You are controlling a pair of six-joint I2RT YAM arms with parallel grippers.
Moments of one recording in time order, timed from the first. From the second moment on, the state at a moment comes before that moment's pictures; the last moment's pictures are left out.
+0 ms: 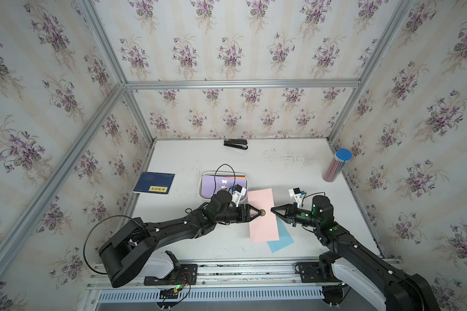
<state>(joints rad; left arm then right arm) -0.83 1.37 0.57 0.36 0.48 -0.99 0.33 0.87 0.21 0.25 -0.84 1.14</state>
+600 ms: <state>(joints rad) -0.79 1.27 0.66 0.17 0.51 -0.94 0.33 0.88 0.20 0.29 -0.84 1.13</state>
